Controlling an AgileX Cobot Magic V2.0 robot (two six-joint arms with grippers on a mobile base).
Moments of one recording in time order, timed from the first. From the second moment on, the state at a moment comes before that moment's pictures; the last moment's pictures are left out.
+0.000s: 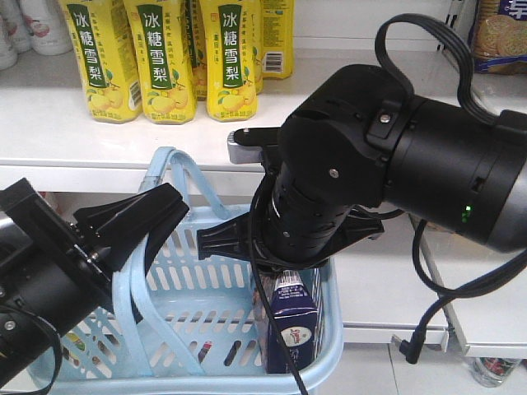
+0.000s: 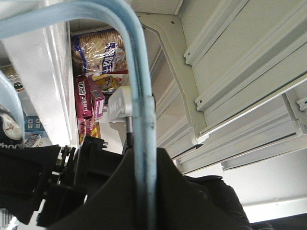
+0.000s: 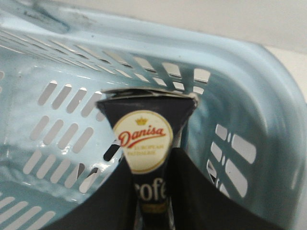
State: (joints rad) left arm -0.59 1.10 -0.38 0.23 -0.88 -1.88; right arm 0.84 1.65 -1.51 -0.15 1.21 0.72
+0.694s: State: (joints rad) left arm -0.59 1.10 -0.38 0.22 -0.88 -1.89; right arm 0.84 1.55 -1.51 -0.06 1.25 0.69
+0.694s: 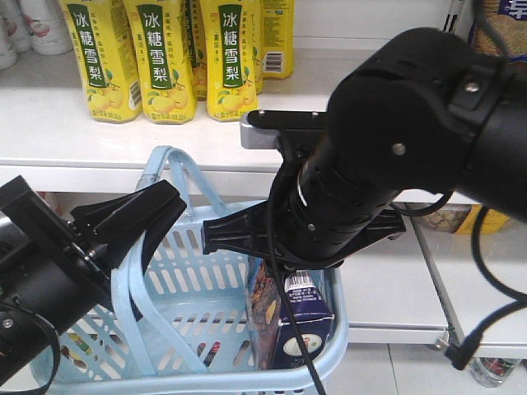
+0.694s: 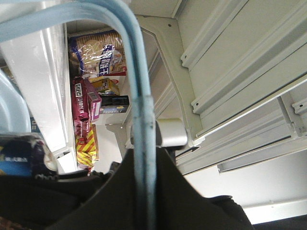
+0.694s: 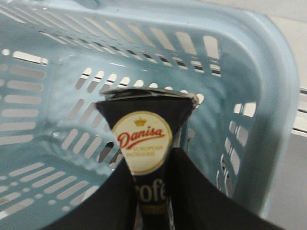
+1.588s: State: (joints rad) left arm -0.59 1.10 -0.38 0.22 -0.88 -1.89; right arm 0.84 1.30 -1.51 -0.02 1.22 0.69
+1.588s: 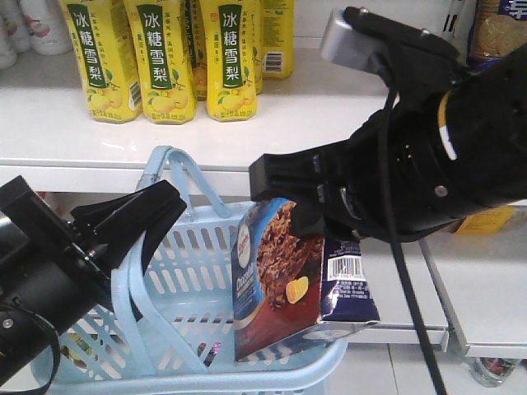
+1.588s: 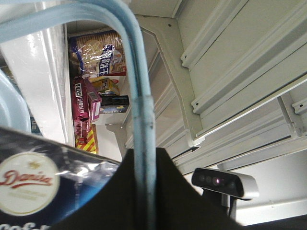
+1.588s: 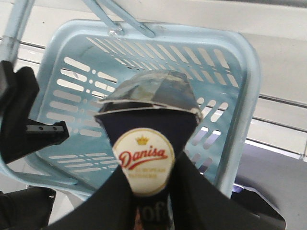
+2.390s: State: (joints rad) left arm -0.59 1.10 -0.38 0.22 -0.88 -1.89; right arm 0.84 1.06 -1.51 -0.16 1.07 0.75
